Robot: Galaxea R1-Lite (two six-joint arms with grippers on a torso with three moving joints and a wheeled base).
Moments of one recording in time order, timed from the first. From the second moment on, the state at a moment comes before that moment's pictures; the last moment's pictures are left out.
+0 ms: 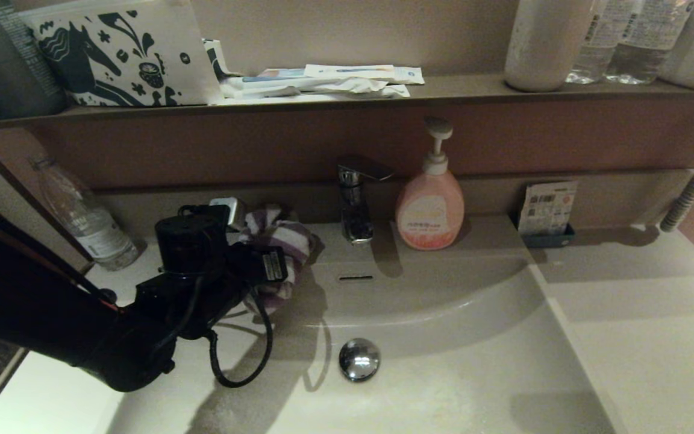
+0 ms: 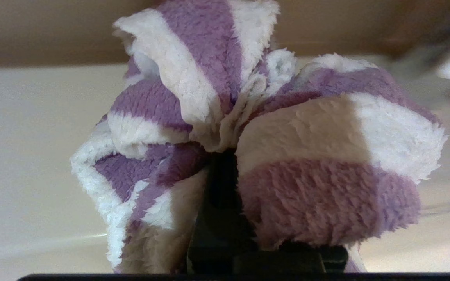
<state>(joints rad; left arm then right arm) -0.42 1.88 -0.68 -0.98 0.21 -0.12 0.00 0.00 0.00 -0.01 -0.02 0.03</state>
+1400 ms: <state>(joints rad) -0.48 1.90 -0.82 -0.84 0.27 -0.21 0.00 0.00 0.00 -0.01 -0.02 0.03</state>
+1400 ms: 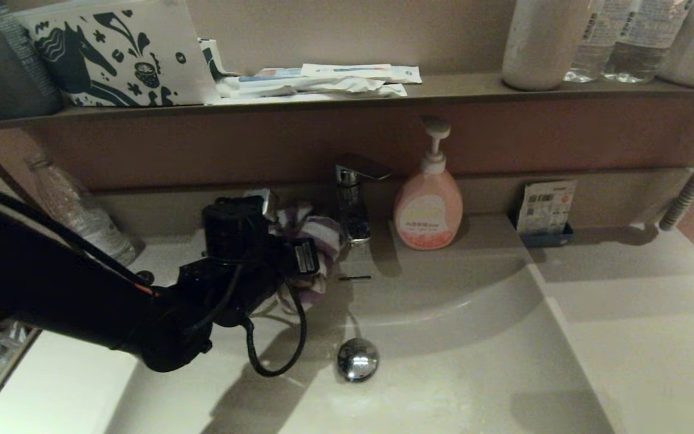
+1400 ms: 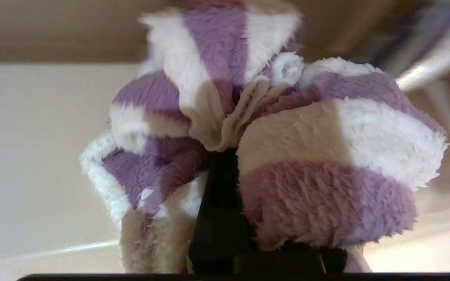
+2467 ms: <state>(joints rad) 0.03 1.72 -0.68 -0.80 0.01 -0.14 0.00 0.00 0.00 -0.01 -0.02 0.03</state>
